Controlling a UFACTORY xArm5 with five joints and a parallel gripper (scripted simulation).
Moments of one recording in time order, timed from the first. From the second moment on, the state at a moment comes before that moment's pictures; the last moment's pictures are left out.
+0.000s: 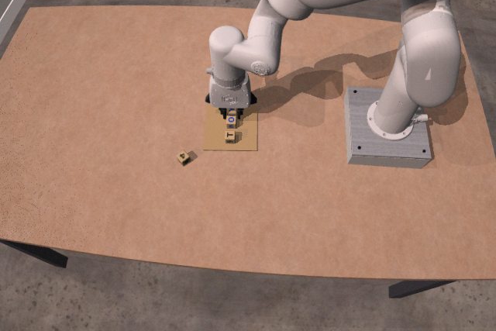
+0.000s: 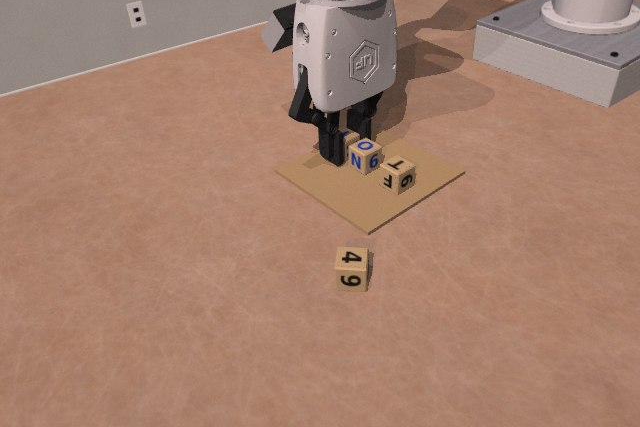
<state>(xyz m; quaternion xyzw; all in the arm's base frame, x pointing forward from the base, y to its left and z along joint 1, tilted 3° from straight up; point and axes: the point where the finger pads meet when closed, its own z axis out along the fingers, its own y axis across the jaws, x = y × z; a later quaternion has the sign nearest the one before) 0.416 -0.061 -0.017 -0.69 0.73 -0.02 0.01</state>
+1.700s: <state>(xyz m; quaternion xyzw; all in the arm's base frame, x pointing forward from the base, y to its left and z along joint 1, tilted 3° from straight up) 0.412 -0.061 0.072 -0.69 0.73 -0.02 0.01</state>
